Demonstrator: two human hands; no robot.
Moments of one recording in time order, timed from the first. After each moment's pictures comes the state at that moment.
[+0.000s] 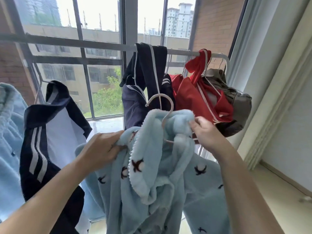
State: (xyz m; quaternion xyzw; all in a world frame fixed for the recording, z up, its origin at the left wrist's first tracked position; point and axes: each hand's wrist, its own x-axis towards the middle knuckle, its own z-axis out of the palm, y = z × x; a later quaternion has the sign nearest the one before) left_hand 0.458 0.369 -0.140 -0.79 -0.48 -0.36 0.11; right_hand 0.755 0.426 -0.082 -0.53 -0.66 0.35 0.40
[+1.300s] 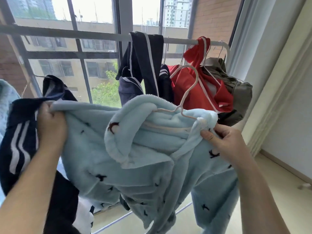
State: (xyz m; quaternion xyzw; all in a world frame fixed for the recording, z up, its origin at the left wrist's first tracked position) left_hand 0.387 0.375 -0.120 -0.37 -0.67 -0.65 0.03; right_hand 0.805 0.398 -0.115 -0.46 -0.68 0.27 0.50
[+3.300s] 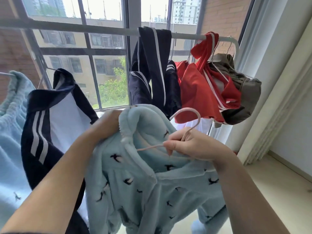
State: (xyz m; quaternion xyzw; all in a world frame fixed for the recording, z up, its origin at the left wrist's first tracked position) left_hand 0.458 0.395 -0.120 -0.73 -0.63 -0.25 -0.01; right_hand 0.736 0.380 -0.101 -0.32 -0.84 0.40 0.18
